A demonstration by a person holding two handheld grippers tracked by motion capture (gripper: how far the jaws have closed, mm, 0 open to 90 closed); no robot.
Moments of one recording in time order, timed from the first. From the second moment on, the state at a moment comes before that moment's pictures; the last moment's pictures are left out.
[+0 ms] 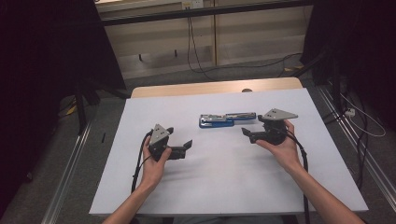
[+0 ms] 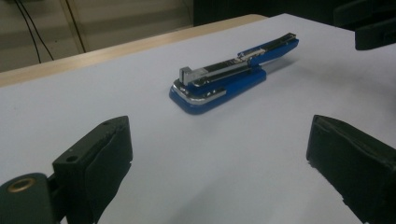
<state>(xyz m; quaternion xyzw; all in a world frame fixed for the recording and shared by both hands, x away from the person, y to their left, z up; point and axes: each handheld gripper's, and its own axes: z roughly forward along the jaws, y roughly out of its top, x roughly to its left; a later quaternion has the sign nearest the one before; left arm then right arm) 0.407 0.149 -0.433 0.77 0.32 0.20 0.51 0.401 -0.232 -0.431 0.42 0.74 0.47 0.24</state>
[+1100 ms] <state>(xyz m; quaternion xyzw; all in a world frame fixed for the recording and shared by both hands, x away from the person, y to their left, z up) 0.465 0.115 -0.438 0.77 0.32 0.22 0.50 0.412 -0.247 -0.448 0.44 0.74 0.45 0.23</state>
